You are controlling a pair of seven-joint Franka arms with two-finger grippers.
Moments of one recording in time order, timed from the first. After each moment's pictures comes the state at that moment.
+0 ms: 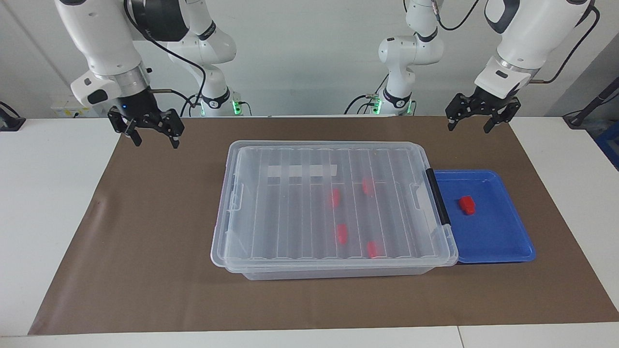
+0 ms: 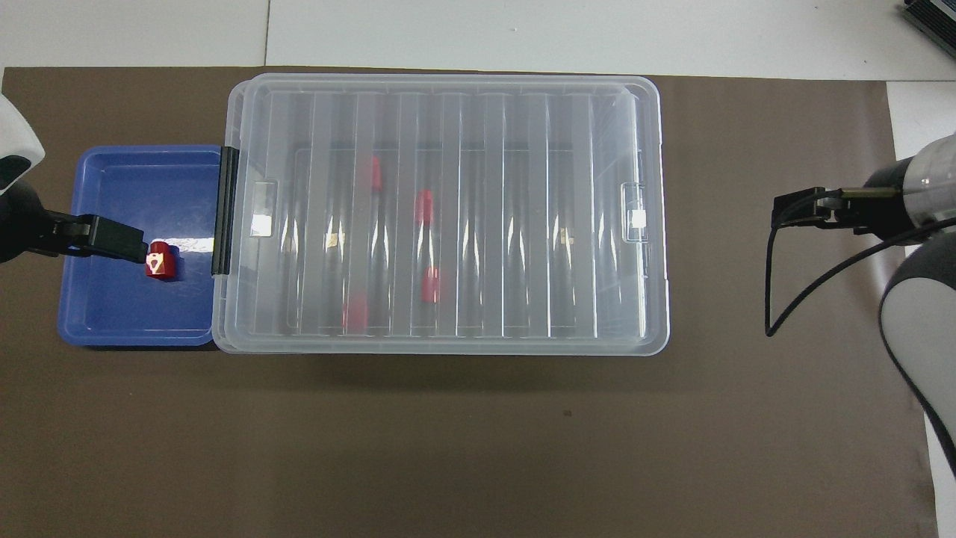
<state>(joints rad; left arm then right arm) -0.06 -0.03 -0.04 -1.59 -0.03 1.55 0.04 0.14 0.00 -0.07 -1.69 -0.02 1.81 0.14</state>
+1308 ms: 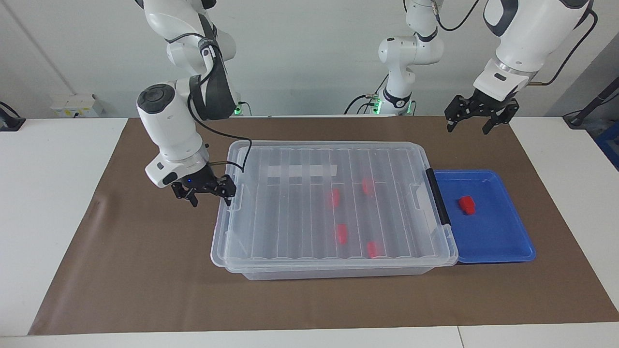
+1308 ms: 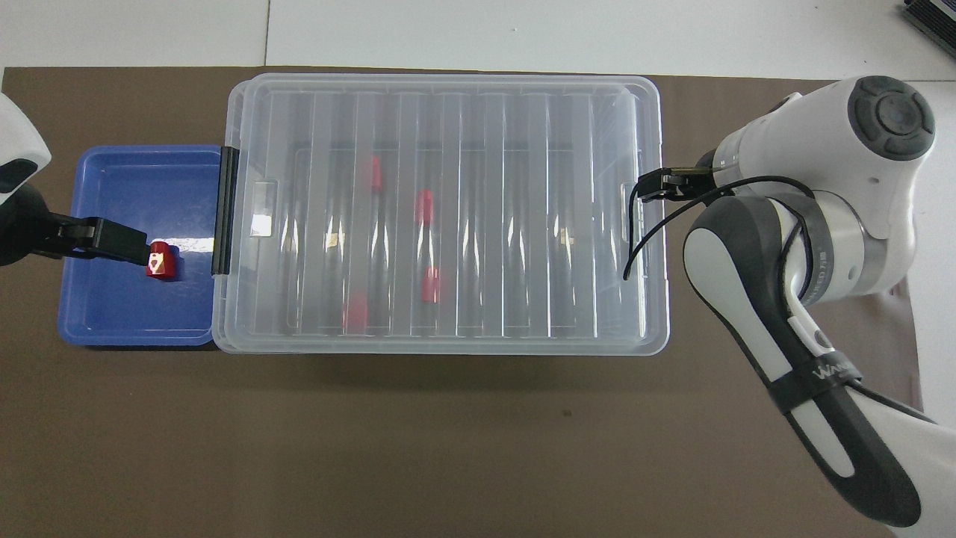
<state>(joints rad) -0.06 -0.03 -0.04 -1.61 -0.02 1.56 0.04 0.22 0.25 -0.08 -1.71 0.08 2.09 0.18</state>
